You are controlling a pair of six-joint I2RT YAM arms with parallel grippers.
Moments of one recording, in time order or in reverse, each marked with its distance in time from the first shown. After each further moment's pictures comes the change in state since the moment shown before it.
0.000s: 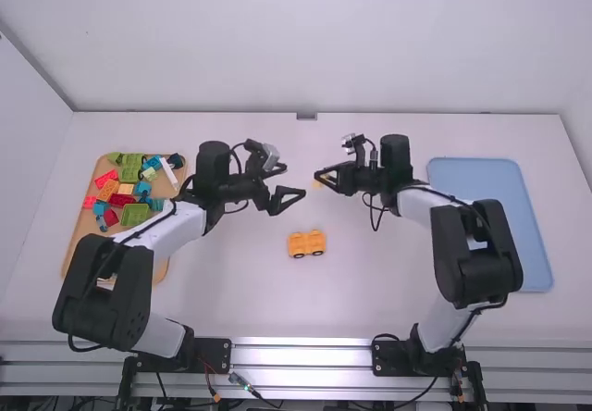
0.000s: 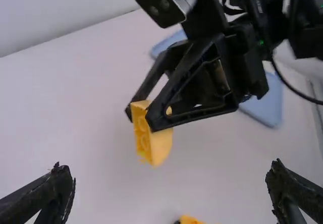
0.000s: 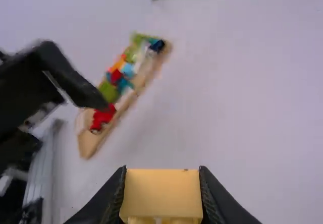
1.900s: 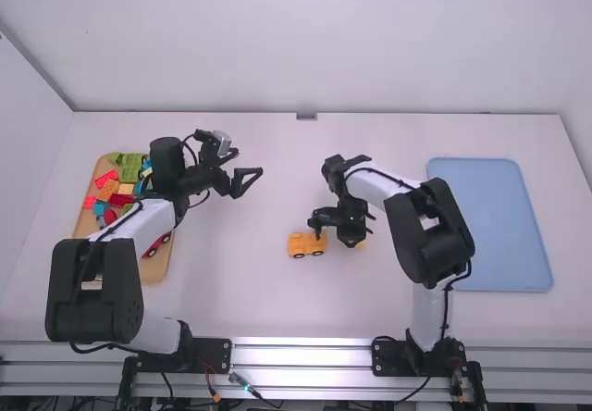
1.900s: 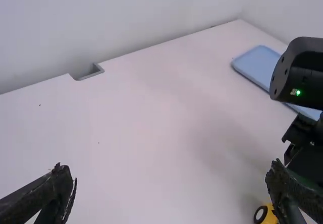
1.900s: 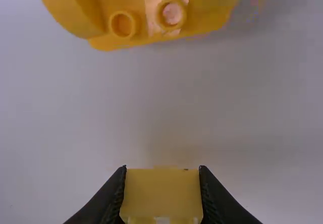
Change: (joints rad) left arm 0.279 0.000 0.000 0.001 0.027 0.067; right arm 0.277 0.204 0.303 -1.175 0.920 -1.282
